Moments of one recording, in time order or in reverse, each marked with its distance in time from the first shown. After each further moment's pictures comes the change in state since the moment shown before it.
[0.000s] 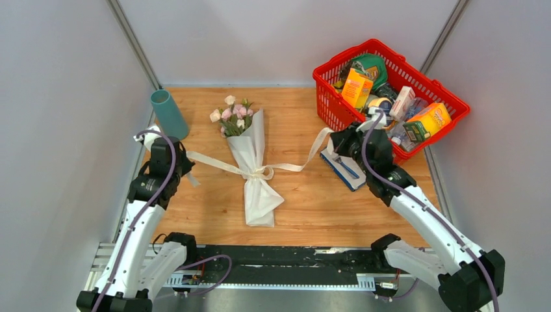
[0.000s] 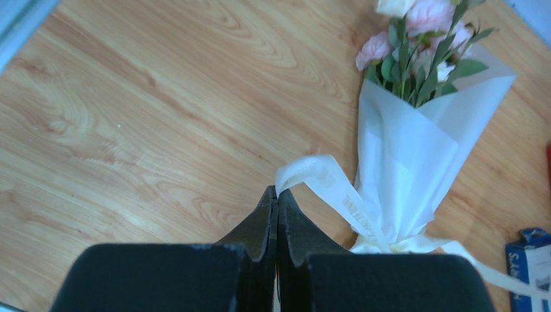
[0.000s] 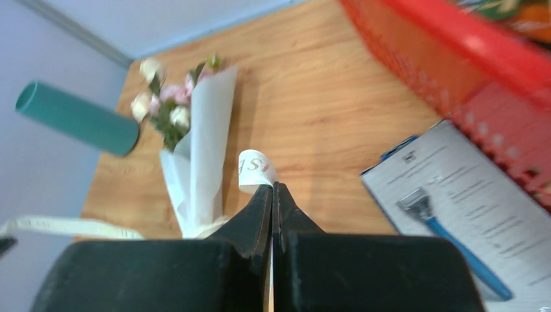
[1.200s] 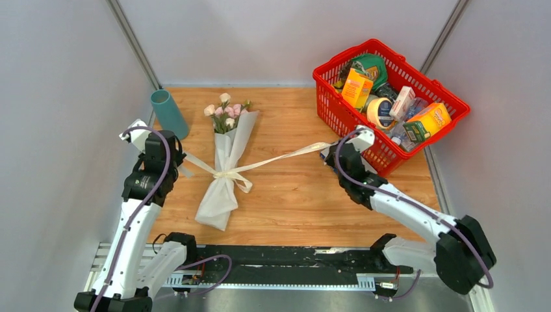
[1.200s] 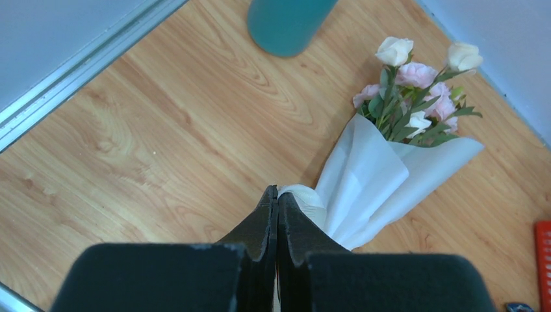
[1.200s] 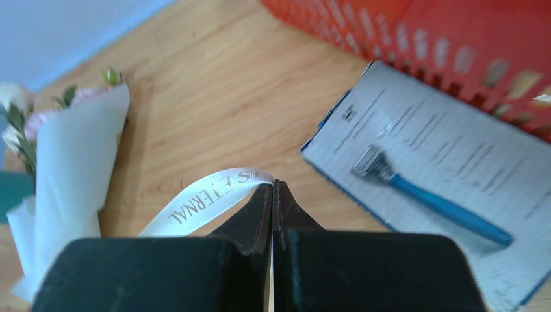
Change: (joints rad) left arm 0.000 0.031 0.148 -0.043 -0.214 -0.055; right arm 0.240 0.243 -0.165 0.168 0.431 0.180
